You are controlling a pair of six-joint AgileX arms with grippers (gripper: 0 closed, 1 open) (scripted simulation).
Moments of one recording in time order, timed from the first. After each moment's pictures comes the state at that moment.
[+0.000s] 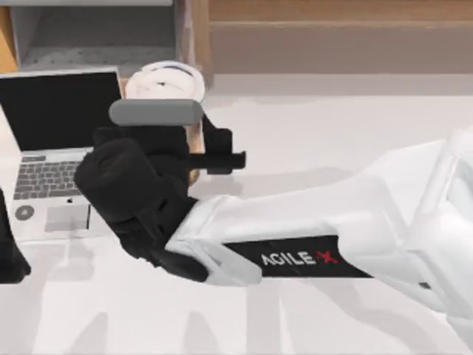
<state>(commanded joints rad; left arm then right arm) 0.00 0.00 0.00 0.00 0.00 0.00 1.06 2.27 1.49 0.35 1.06 0.37</state>
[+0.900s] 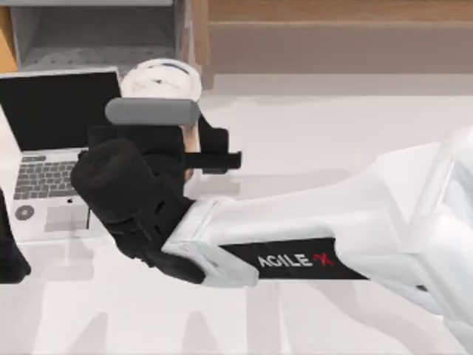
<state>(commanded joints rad) 0.00 0.00 0.00 0.00 0.00 0.00 1.05 2.27 1.50 0.38 1.06 0.37</state>
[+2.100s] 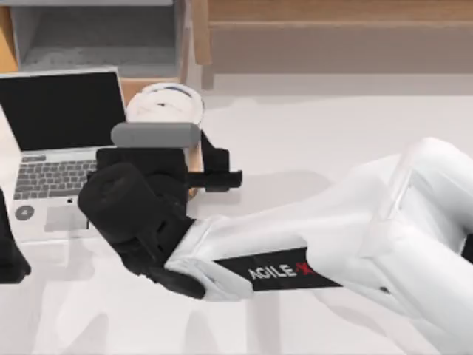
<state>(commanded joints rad) 0.00 0.00 0.00 0.00 0.00 0.00 1.06 2.34 1.48 0.43 1.06 0.37</state>
